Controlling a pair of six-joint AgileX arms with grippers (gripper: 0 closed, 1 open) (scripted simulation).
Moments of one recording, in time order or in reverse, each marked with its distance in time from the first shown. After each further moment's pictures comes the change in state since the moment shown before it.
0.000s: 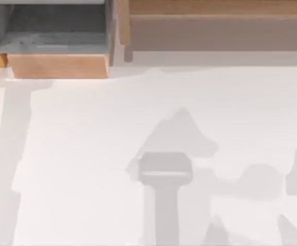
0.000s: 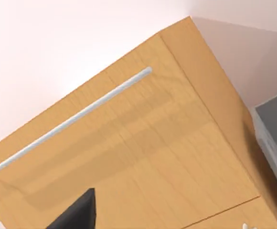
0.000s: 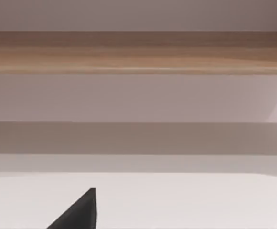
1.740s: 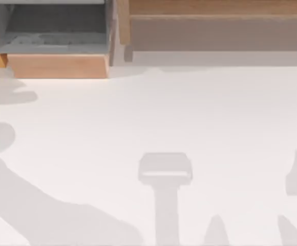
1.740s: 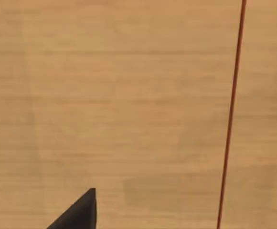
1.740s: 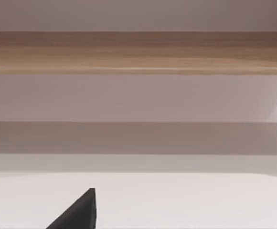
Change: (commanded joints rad) left arm 0.368 1.050 0.444 0.405 0.540 0.944; right arm 0.000 0.000 0.000 0.000 0.000 0.000
